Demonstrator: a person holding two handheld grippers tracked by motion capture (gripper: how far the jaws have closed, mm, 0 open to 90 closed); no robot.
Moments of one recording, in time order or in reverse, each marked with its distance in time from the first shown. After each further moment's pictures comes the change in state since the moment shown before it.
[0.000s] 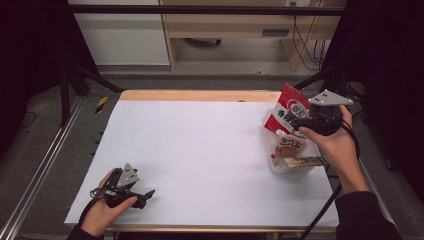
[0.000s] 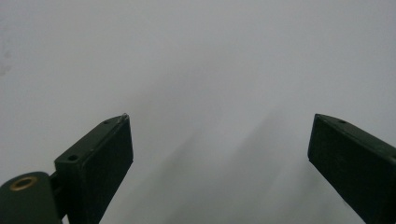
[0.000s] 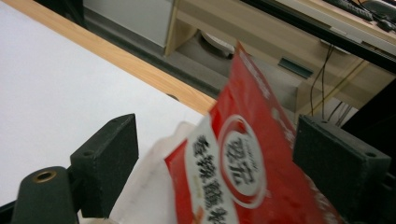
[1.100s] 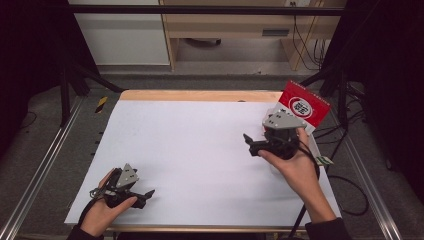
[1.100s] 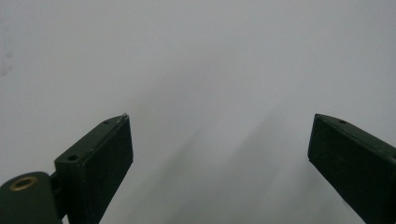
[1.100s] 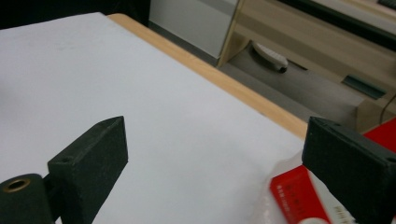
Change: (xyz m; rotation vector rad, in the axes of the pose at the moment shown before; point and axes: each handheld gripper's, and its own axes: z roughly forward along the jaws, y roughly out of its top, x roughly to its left) left arm 0.000 0.000 -0.001 -0.002 0.002 0.001; right arm 0.120 0.016 -0.012 -0.038 0.180 -0.027
